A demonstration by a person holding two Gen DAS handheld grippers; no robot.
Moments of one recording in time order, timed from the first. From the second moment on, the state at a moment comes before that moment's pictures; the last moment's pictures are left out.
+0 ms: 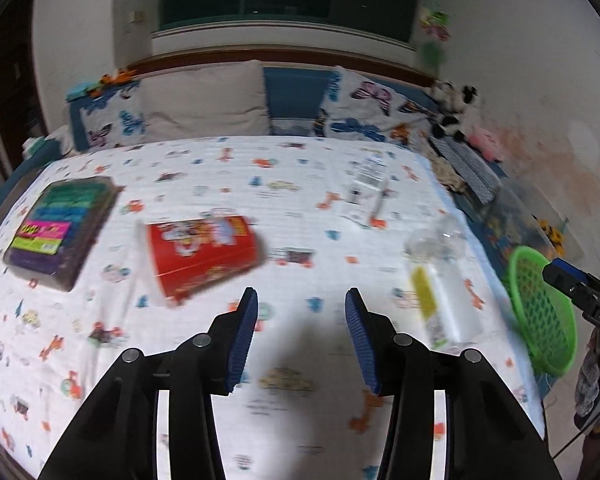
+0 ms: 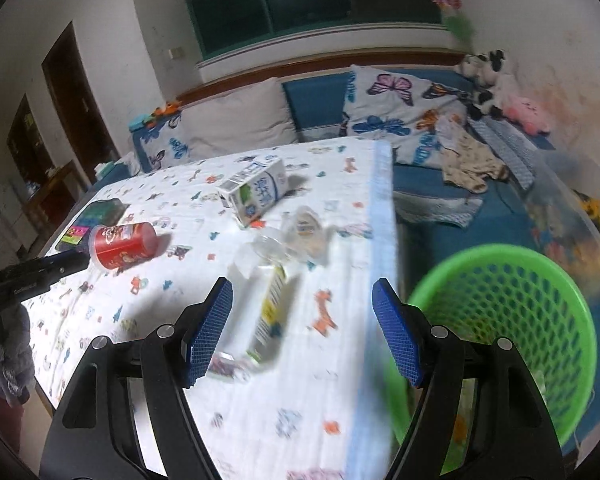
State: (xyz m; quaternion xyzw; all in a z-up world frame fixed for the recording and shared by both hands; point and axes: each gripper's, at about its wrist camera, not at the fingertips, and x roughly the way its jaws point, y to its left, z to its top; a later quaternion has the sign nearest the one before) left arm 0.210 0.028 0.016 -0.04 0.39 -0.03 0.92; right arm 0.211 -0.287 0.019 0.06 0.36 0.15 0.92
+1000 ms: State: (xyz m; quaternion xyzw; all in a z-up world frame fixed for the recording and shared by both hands) left arm 0.255 0.118 -0.024 -0.08 0.40 0.04 0.91; right arm 0.276 -0.196 -0.052 0.02 0.45 0.16 0.88
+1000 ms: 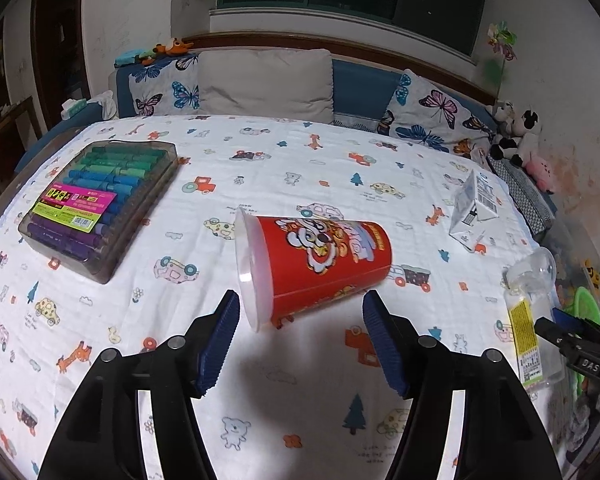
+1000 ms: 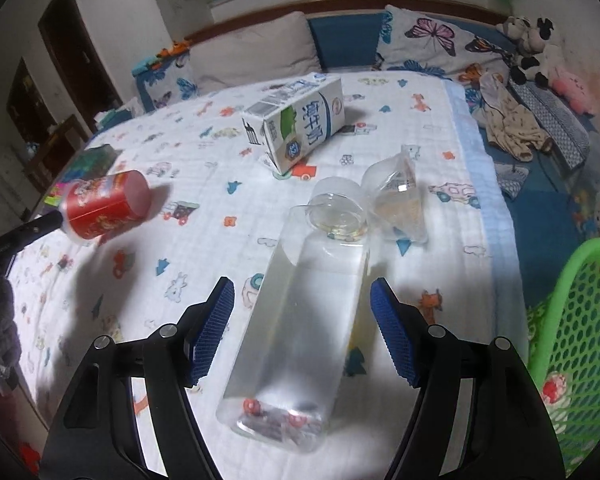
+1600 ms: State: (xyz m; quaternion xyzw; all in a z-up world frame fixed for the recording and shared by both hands) left arm 0.292 0.141 -0.044 -0.12 0.41 0.01 0.90; right arm 0.298 -0.187 -0.074 0.01 0.49 0.14 0.86
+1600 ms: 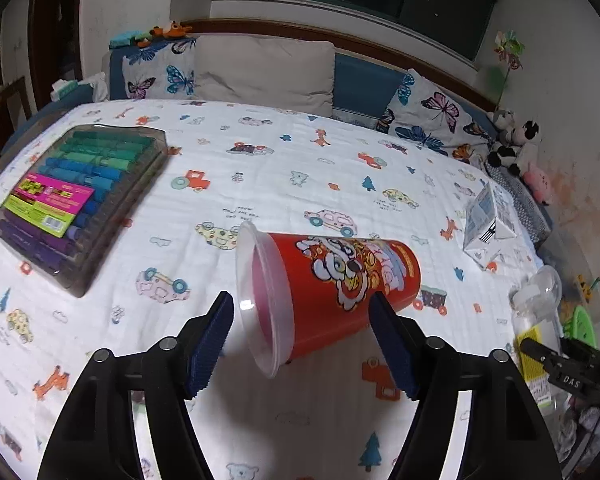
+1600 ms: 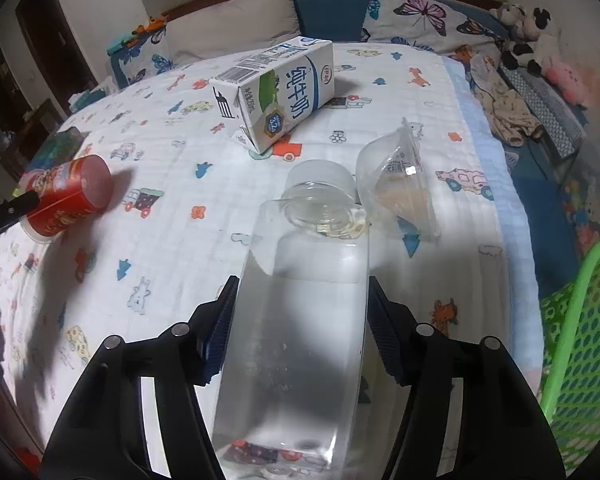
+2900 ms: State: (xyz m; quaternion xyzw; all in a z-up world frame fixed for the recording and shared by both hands) left arm 0.232 0.029 0.010 -0.08 0.37 -0.14 0.91; right arm 0.192 -0.287 -0.006 0.07 0.41 0.12 0.90
